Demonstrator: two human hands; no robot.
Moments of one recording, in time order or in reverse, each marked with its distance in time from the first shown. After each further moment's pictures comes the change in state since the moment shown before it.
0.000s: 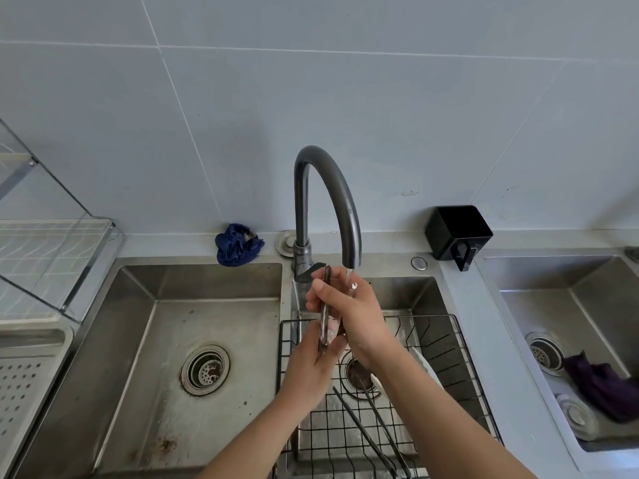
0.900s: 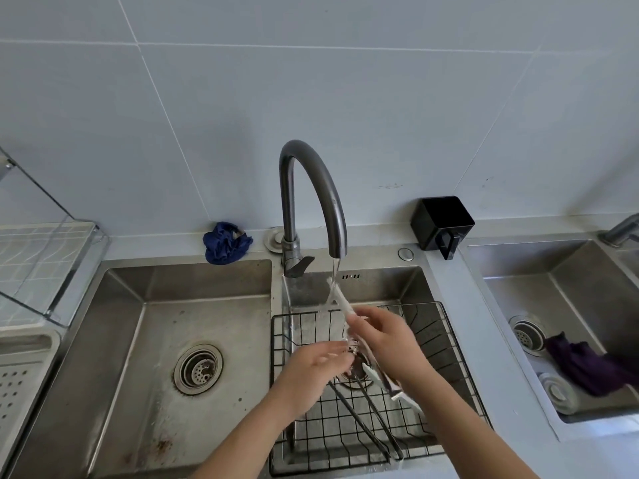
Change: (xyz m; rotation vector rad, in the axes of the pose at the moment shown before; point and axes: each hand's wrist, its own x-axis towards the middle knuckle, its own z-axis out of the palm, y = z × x) left_hand -0.023 0.018 -0.011 -0.011 -0.361 -0.165; right_hand -0.053 0.018 -0.065 -0.604 0.111 0.165
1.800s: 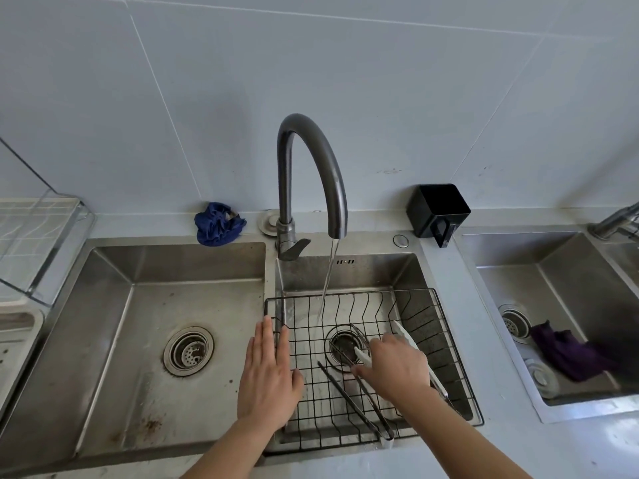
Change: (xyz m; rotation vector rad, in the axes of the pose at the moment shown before) left_hand 0.004 -0.115 0.010 1.079 0.426 -0.007; right_hand -0.012 0.078 0.008 -1.204 0.006 0.117
